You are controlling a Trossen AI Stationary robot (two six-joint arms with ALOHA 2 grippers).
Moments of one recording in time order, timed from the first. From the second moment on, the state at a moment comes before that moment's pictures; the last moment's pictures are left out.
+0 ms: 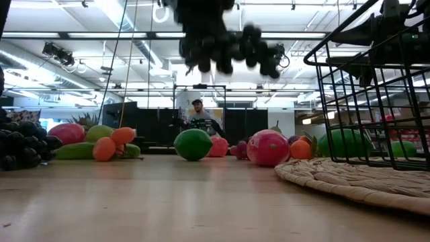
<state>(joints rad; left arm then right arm) -0.10 1.72 1.47 -0.60 0.08 -0.38 -0.16 0.02 0.05 0.17 0.23 0.38</state>
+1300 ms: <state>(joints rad) -0.22 1.96 1.60 0.00 0.05 -0.14 -0.16 0.02 0.05 0.23 0.18 0.43</state>
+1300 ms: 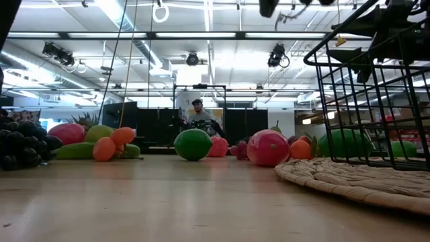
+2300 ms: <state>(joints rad) -0.14 1.87 1.60 -0.14 -0.01 -0.04 -0.16 0.02 0.05 0.19 0.10 0.49</state>
